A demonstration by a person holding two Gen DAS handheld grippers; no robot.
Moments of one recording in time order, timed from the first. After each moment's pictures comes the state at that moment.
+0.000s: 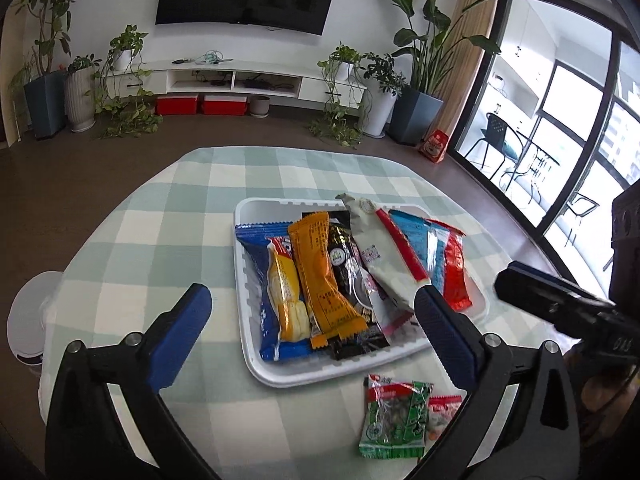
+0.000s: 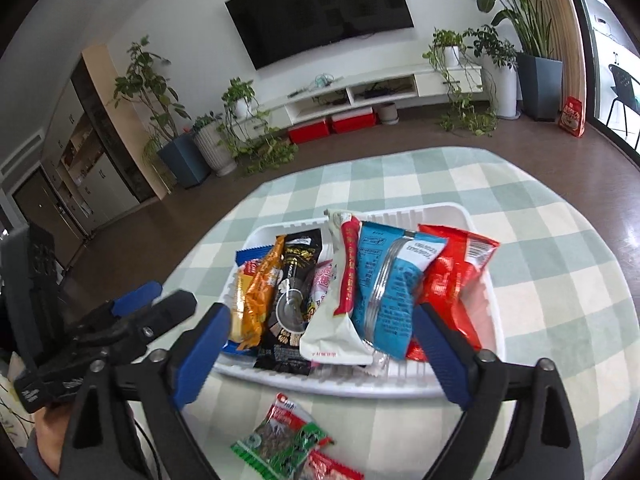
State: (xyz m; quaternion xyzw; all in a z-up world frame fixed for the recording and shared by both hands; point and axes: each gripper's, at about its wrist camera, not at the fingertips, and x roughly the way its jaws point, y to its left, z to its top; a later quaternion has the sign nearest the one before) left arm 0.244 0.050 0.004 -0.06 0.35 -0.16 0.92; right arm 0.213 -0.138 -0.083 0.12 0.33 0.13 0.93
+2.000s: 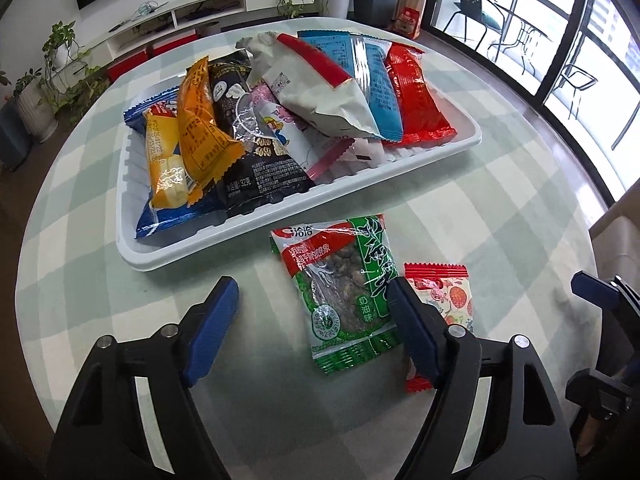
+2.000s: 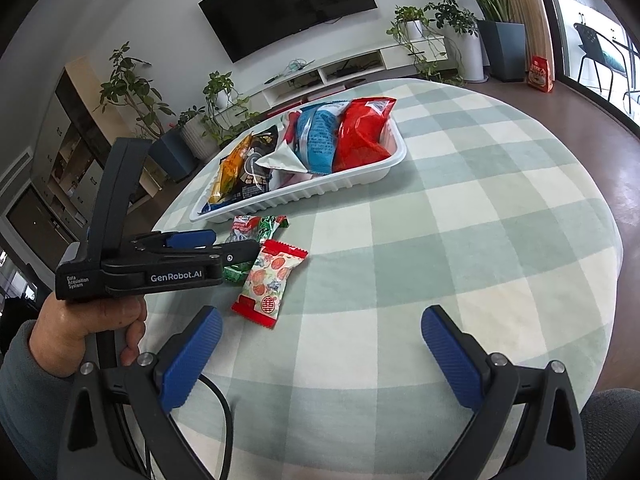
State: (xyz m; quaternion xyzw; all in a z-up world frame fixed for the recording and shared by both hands) left arm 0.229 -0.046 -0.079 0.10 0.49 -0.21 0.84; right arm 0.068 -0.178 -0.159 0.16 0.37 0.10 0.91
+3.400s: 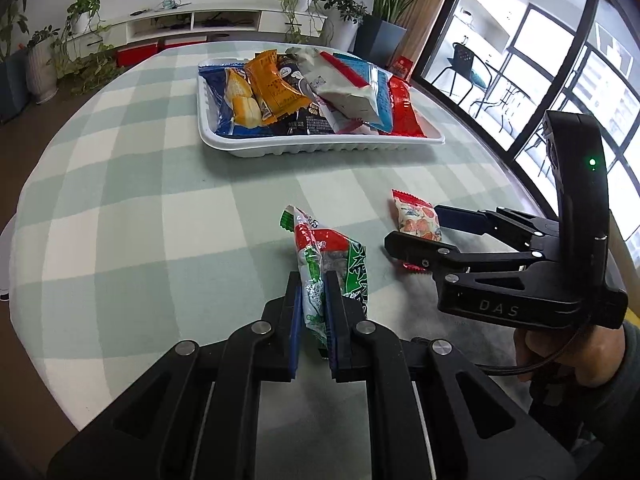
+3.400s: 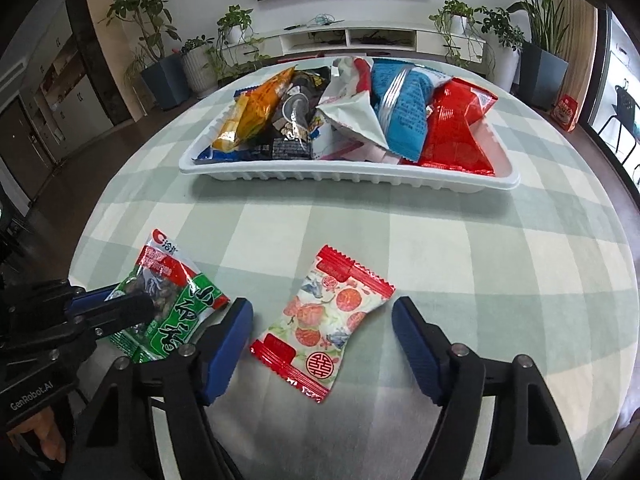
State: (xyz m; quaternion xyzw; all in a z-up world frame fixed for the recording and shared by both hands) left arm 0.132 0.047 -0.072 -0.02 0.45 -0.24 0.86; right arm 0.141 -0.090 -0.176 0.02 0.44 0.09 0.89
